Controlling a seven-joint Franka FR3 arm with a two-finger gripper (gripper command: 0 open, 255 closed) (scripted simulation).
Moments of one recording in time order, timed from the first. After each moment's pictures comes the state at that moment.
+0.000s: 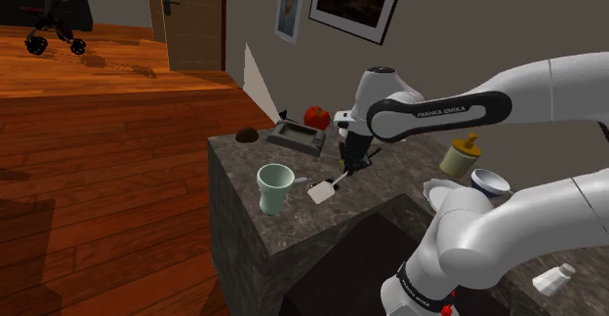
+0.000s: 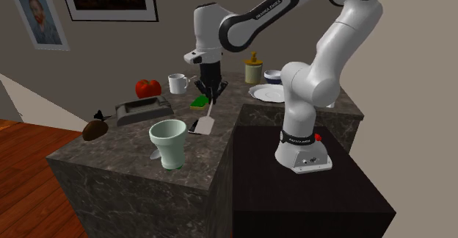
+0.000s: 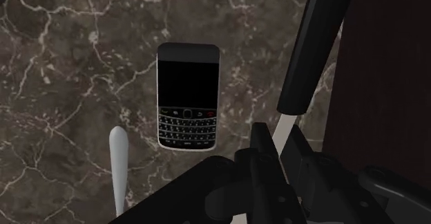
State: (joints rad) arm 0.22 -0.63 -0.39 -2.74 -0.34 2.11 -1.26
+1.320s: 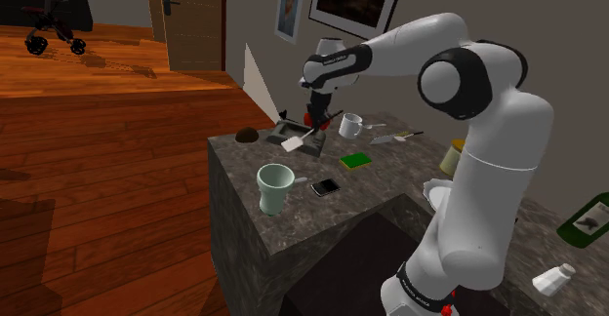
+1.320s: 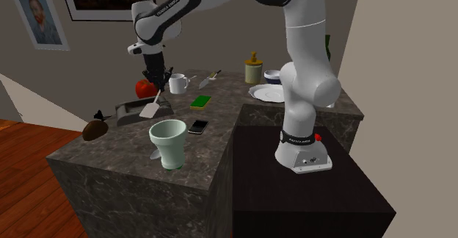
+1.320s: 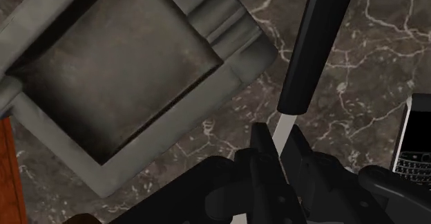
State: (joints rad) arm 0.27 0.23 -0.56 -1.90 0.06 2.09 -1.65
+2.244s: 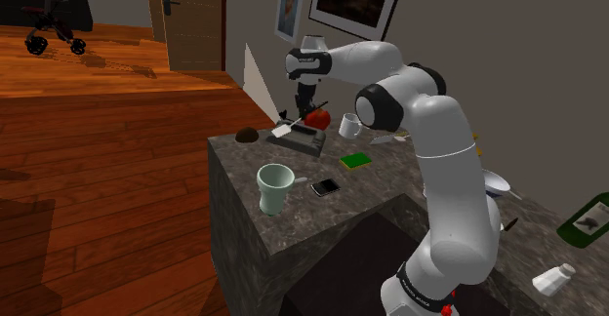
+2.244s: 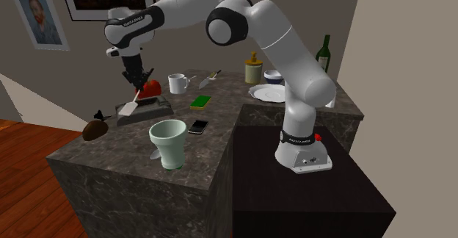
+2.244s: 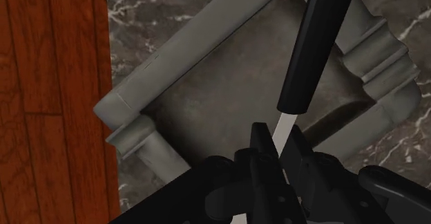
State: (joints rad) arm 0.05 0.69 -0.50 -1.27 0.26 1.89 -1.76
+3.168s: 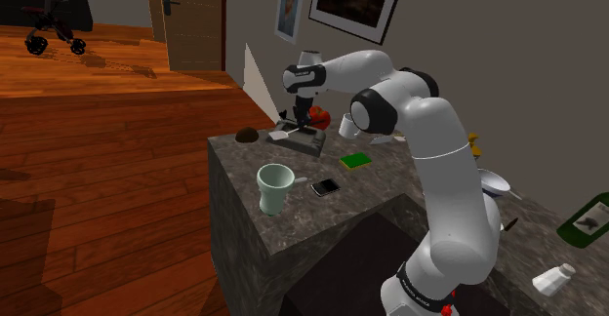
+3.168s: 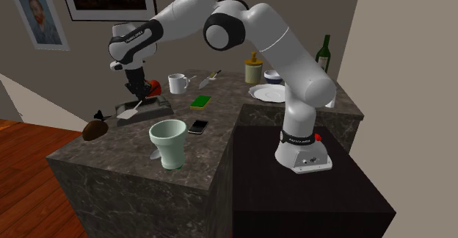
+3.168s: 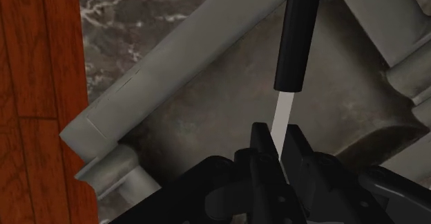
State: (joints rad) arm 0.05 0.74 -0.48 -1.34 0.28 2.01 -1.77
